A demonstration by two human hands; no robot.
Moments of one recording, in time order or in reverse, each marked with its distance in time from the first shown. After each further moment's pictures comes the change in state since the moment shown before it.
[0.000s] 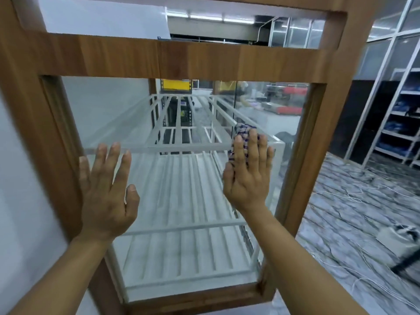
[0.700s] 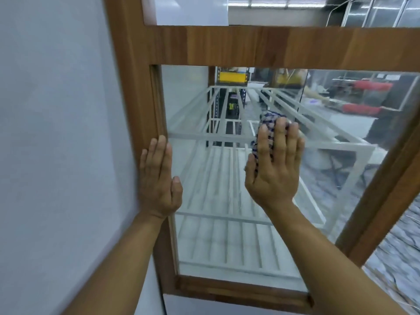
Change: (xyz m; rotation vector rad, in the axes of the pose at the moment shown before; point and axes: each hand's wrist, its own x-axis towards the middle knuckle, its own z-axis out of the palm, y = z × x) left_hand -0.029 -0.041 -0.014 0.012 0.059 -0.134; right_hand 0.010 -0.091 0.028 0.087 -0.025 -0.076
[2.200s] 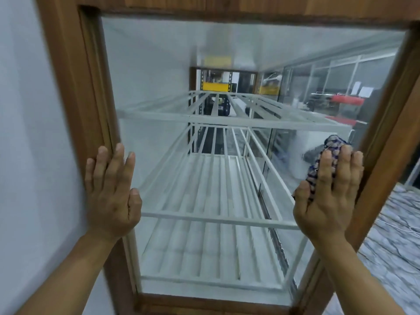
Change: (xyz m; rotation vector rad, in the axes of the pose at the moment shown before) left_hand -0.067 0.005 0.028 0.198 -0.011 0.071; right_hand -0.106 0.149 -0.048 -0.128 0.036 0.031
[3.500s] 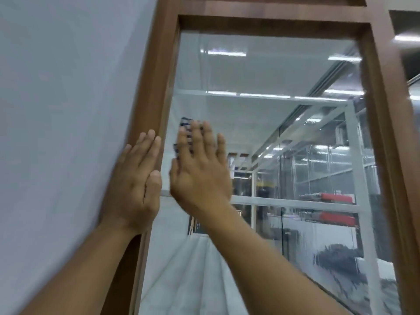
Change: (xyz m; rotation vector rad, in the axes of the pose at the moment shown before) left_hand -0.121 -0.016 0.034 -0.329 0.260 0.014; right_hand -0.080 -0.290 0.083 0.115 -0.119 -0.211
